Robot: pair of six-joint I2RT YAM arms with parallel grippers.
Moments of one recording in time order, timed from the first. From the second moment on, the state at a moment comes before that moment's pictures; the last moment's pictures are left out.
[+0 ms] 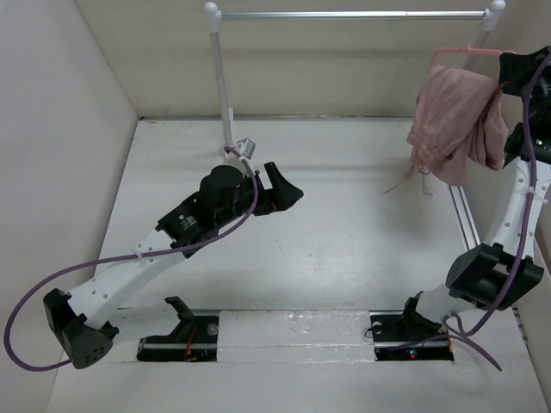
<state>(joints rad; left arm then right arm) -0.82 1.07 1.08 -0.34 -0.02 -0.83 -0.50 1.50 1.73 0.07 -0.46 0.41</state>
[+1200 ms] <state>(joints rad) -0.82 1.14 1.16 -0.41 -0.13 -0.79 -0.34 0.87 1.14 -0.18 -0.56 0.38</state>
